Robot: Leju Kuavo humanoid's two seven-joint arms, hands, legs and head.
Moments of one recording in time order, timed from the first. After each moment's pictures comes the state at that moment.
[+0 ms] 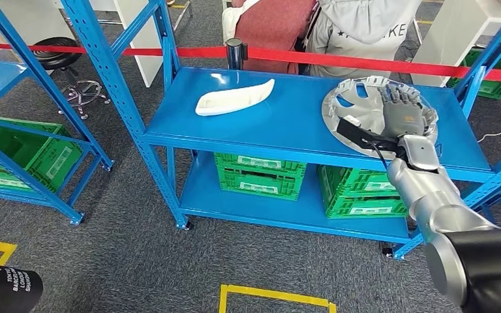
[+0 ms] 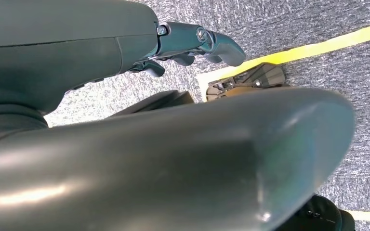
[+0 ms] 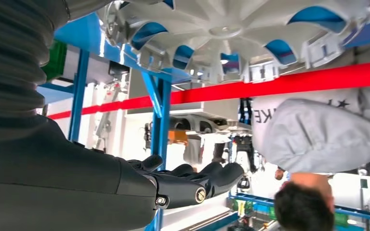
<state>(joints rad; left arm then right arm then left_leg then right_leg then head) -0.14 0.01 -1.29 -0.15 1.09 -0.04 -0.38 -0.95 -0.16 0.18 -0.33 1.34 -0.42 0.01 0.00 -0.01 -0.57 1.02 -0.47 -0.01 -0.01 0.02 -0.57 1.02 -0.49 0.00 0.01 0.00</state>
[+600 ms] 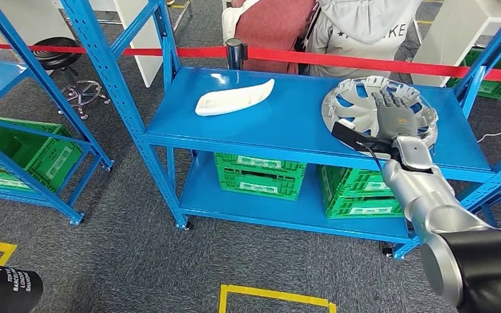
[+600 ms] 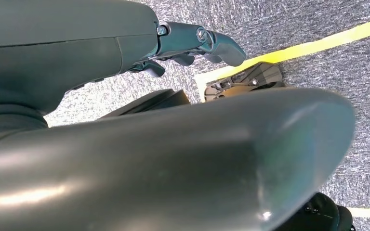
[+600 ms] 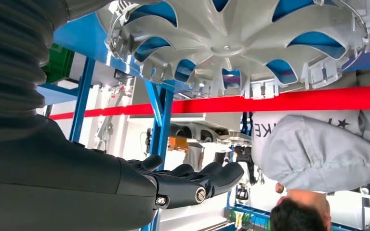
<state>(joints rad) -0.15 0.01 -1.30 -0.15 1.08 -0.05 -0.37 -0.95 -0.14 0.18 -0.33 1.37 -0.37 0.05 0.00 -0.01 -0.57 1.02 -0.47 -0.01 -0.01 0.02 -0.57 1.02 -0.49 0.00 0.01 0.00</state>
